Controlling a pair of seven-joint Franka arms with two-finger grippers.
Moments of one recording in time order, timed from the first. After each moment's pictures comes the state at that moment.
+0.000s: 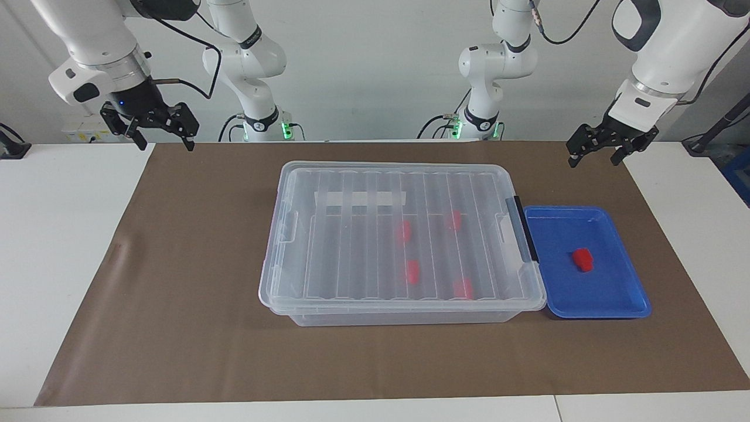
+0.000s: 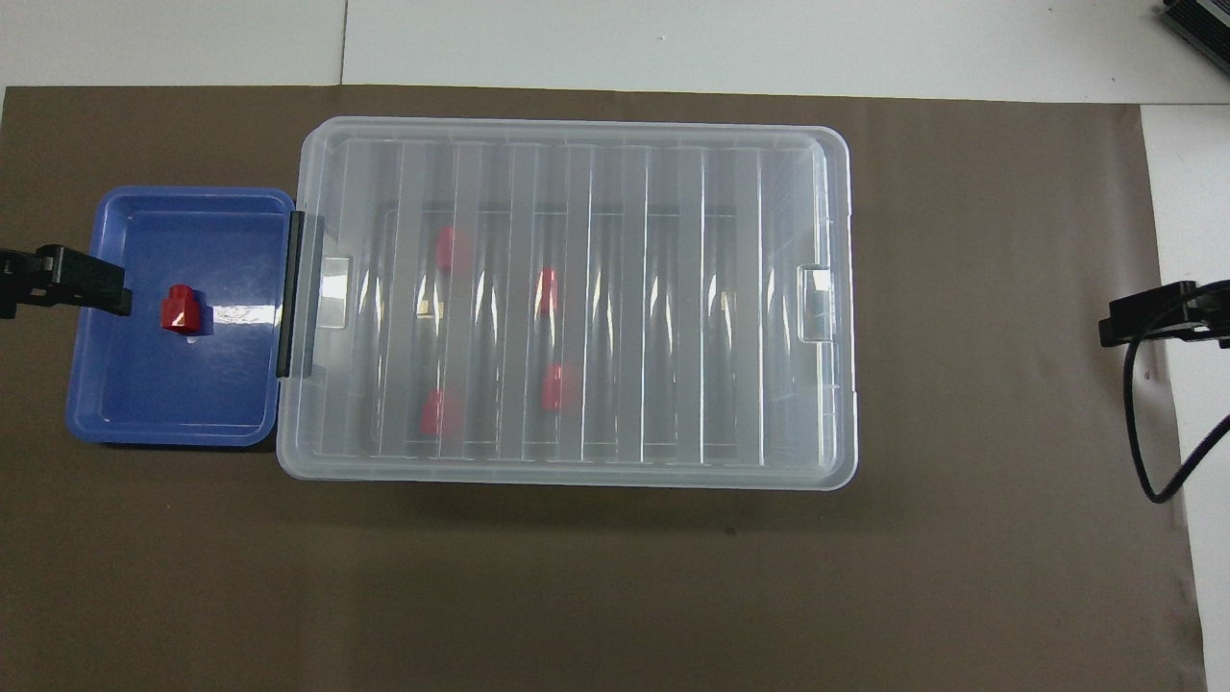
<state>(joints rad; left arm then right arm) -0.02 0.03 0.00 -1.53 0.01 1.54 0.01 0.06 -0.03 -0.10 -1.54 -0.02 1.48 0.00</state>
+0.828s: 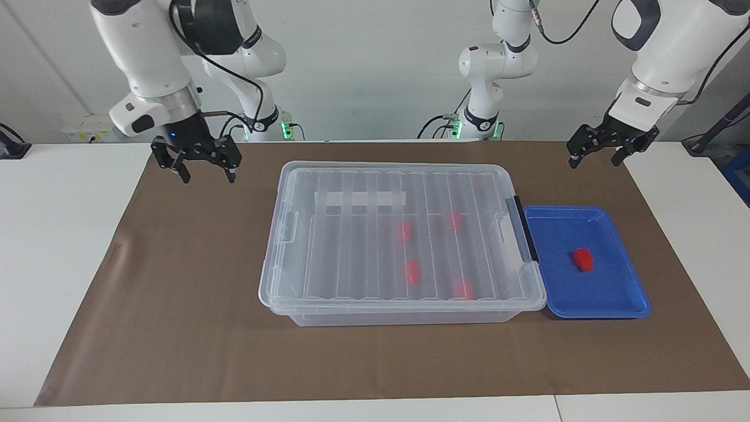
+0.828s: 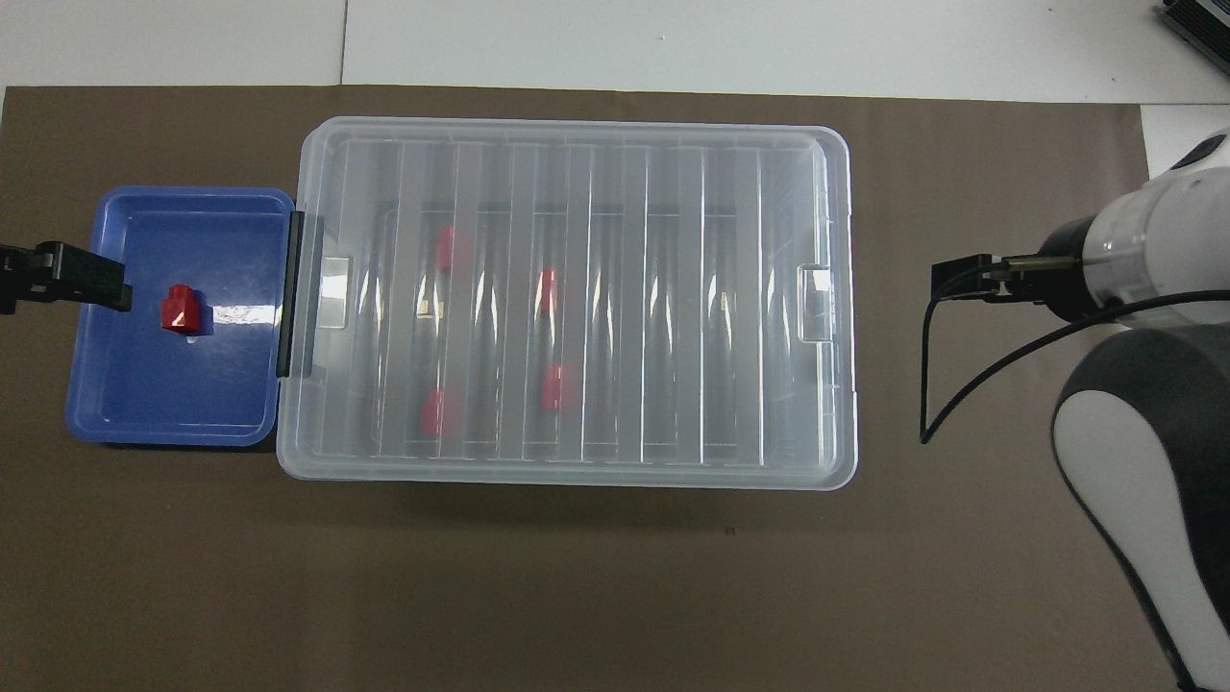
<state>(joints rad) -0.02 0.03 0.00 -1.53 0.01 1.55 0.01 0.23 -0.02 -0.09 -1.77 0.02 1.88 0.17</state>
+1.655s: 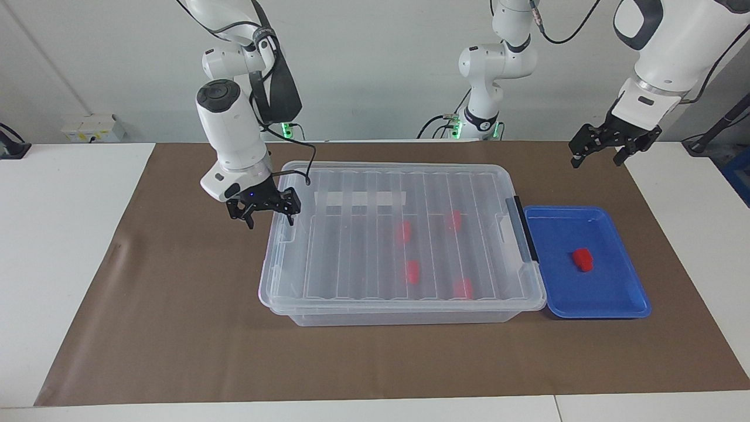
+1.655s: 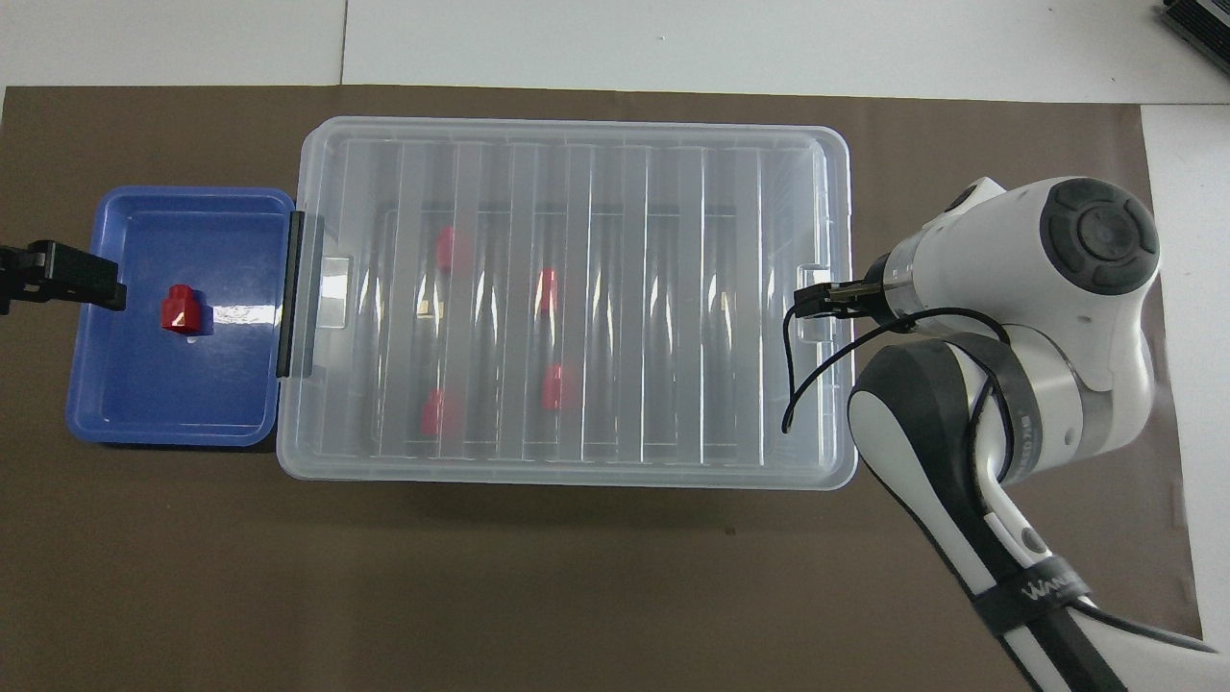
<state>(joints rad) -0.02 0.03 0.01 -1.53 0.01 1.55 0.00 0.31 0.11 -0.08 -1.90 0.04 2.11 0.18</state>
